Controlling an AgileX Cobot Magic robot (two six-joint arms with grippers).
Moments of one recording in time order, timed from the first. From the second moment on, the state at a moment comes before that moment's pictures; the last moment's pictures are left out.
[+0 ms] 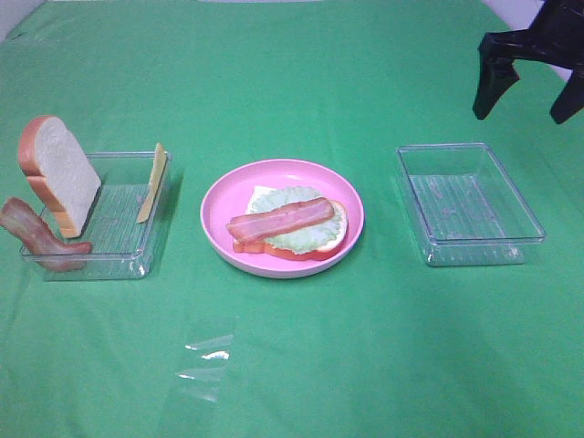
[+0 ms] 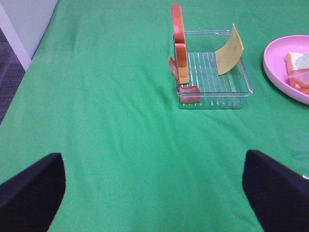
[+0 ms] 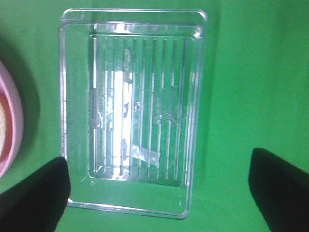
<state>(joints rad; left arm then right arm) 0.06 -0.01 -0.51 -0.02 1.08 0.01 -0.04 2.05 -1.81 0.11 1.21 -0.12</state>
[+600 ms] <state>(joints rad) 0.06 -0.01 -0.51 -0.02 1.08 0.01 -0.06 1.43 -0.99 0.13 1.04 -0.14</state>
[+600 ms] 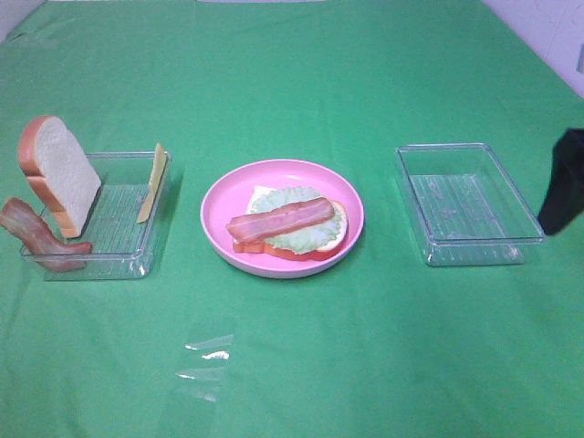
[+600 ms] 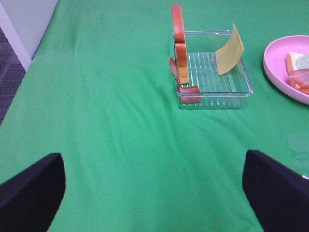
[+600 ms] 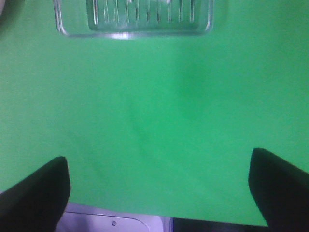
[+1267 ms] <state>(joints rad) 0.06 -0.01 -0.51 -0.02 1.08 0.01 -0.06 0.26 -0.51 0.09 1.14 -0.12</state>
